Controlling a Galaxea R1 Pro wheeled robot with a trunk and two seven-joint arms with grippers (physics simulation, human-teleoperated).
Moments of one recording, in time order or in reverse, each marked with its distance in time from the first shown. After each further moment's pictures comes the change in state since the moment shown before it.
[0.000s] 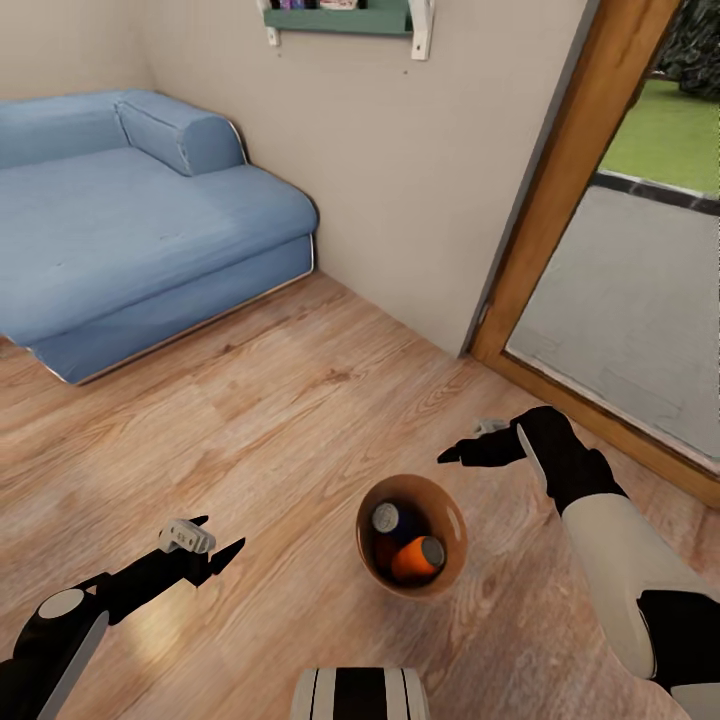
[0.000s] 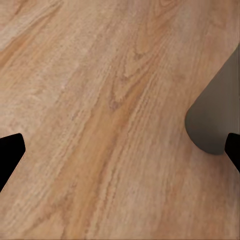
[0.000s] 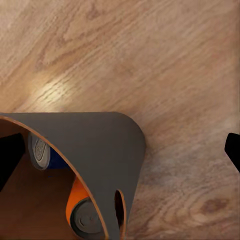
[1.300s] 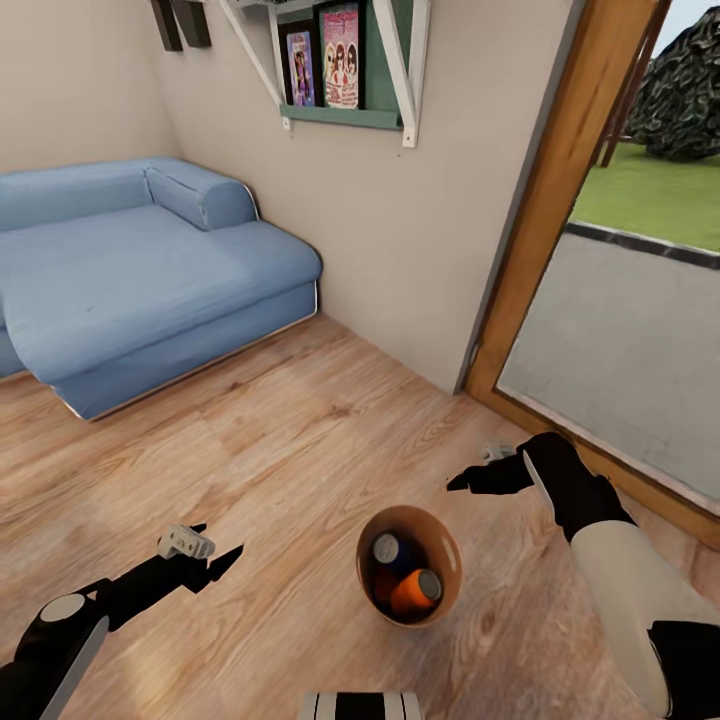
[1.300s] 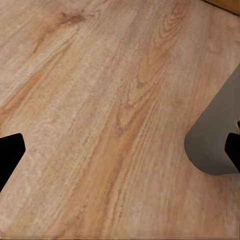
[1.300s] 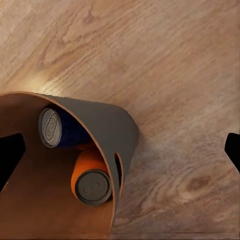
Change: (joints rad) left arm 0.000 0.000 0.000 0.045 -0.003 0.002 0.003; right arm 0.086 -0.021 -0.008 0.000 0.005 0.001 -0.022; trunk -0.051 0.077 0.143
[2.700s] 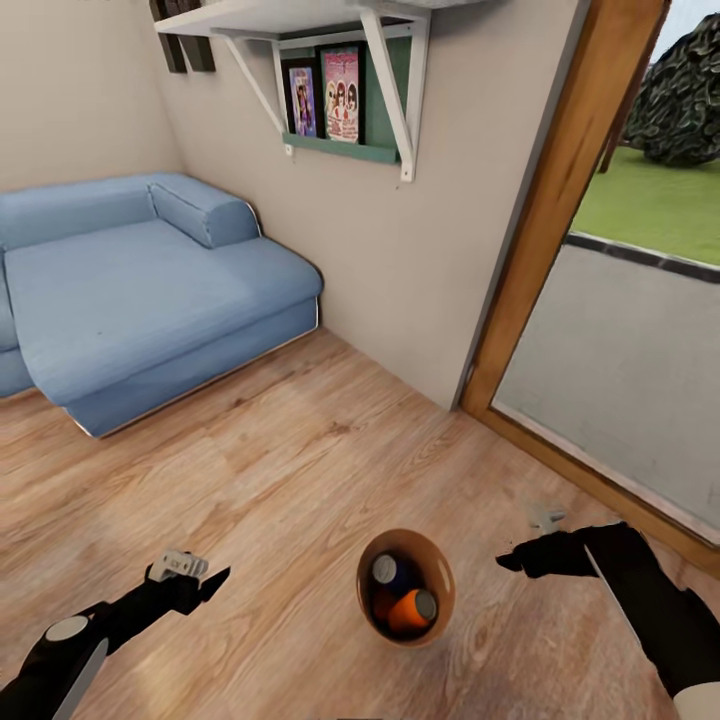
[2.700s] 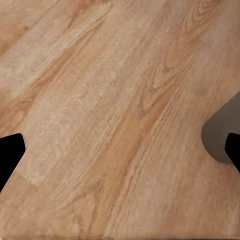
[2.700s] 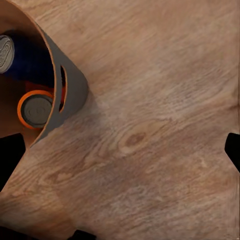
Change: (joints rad) left arm -0.001 -0.001 -0.009 0.168 -0.001 -0.033 0.100; right arm 0.451 -0.173 0.023 -0.443 0.002 -0.134 0.020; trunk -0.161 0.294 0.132
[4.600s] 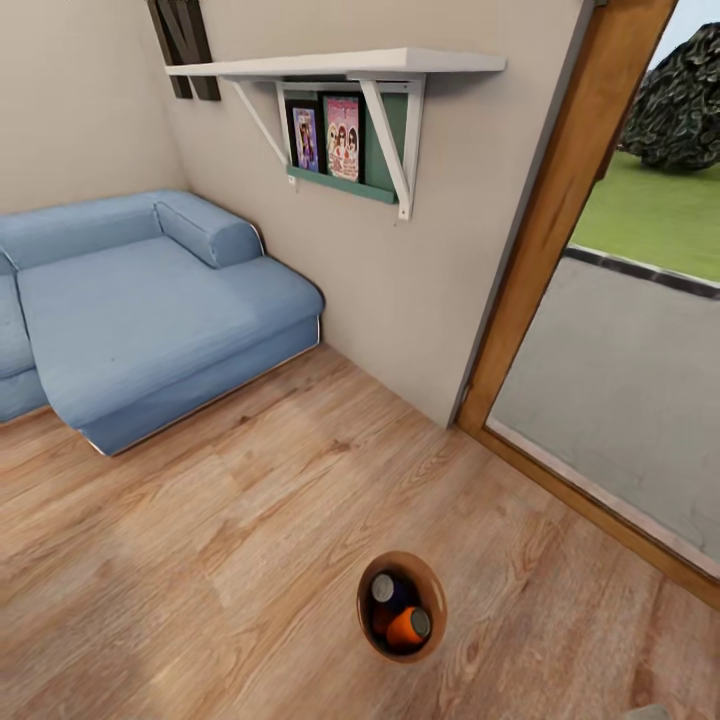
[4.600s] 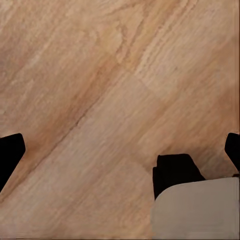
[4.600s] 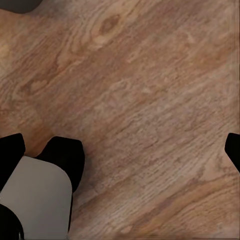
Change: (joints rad) left arm -0.001 -0.126 -0.182 0.952 -0.001 -0.541 0.390; right arm 0.289 -0.034 -0.259 0.675 -0.017 -0.843 -0.088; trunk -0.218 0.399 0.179
